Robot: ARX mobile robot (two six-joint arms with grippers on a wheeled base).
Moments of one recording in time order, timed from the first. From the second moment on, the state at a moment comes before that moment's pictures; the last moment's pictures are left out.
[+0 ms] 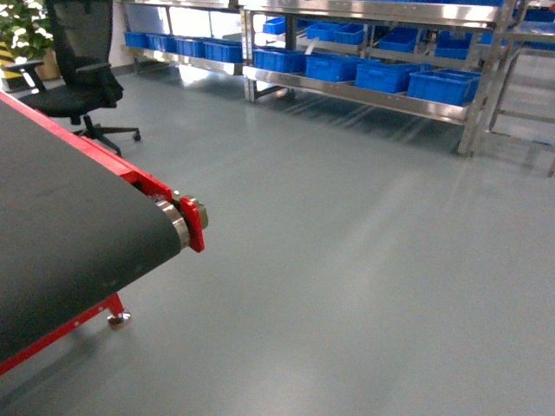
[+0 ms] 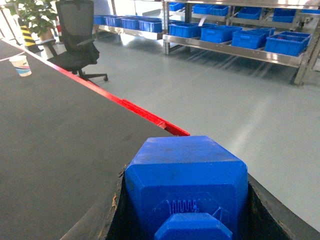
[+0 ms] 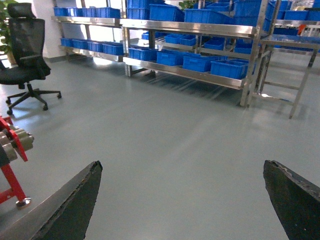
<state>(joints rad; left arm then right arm) -0.26 0.39 0.59 -0.34 -0.30 0.02 0.00 0.00 0.01 -0.01 0.00 0.00</state>
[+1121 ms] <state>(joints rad) -0.26 0.39 0.59 -0.34 -0.30 0.02 0.00 0.00 0.01 -0.01 0.00 0.00</state>
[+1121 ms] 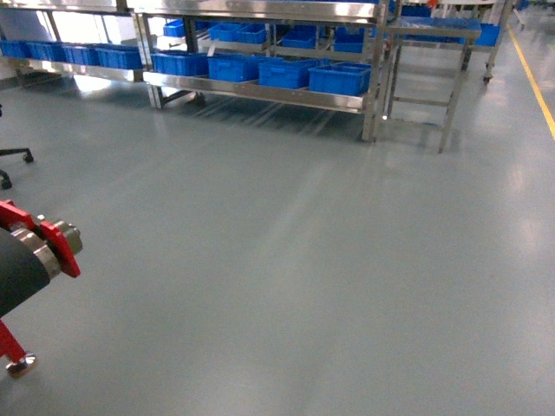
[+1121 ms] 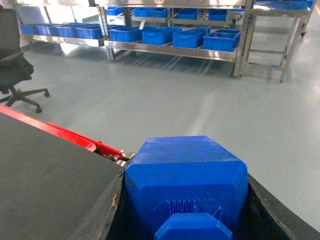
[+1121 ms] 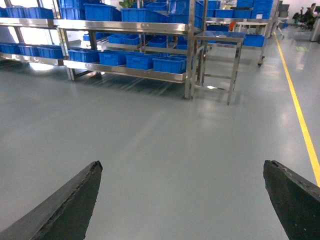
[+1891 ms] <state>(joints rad) -0.26 0.39 0.59 -0.34 -0.30 0.02 0.00 0.00 0.01 -0.01 0.00 0.00</state>
